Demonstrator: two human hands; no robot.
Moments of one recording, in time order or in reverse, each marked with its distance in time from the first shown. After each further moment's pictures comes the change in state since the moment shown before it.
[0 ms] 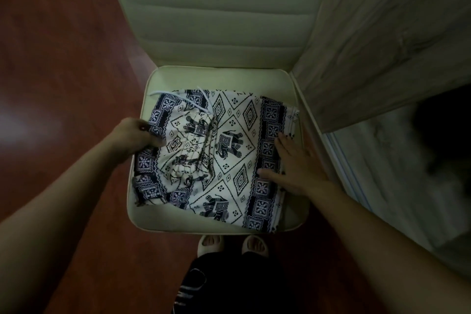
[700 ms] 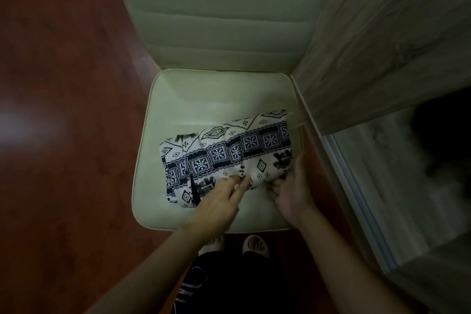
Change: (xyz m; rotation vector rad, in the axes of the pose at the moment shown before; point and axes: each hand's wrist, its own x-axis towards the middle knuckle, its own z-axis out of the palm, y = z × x) left_hand -0.054 -0.064 0.176 0.717 0.226 1.158; right_hand -0.032 -0.042 0.022 1.795 0.076 0.338
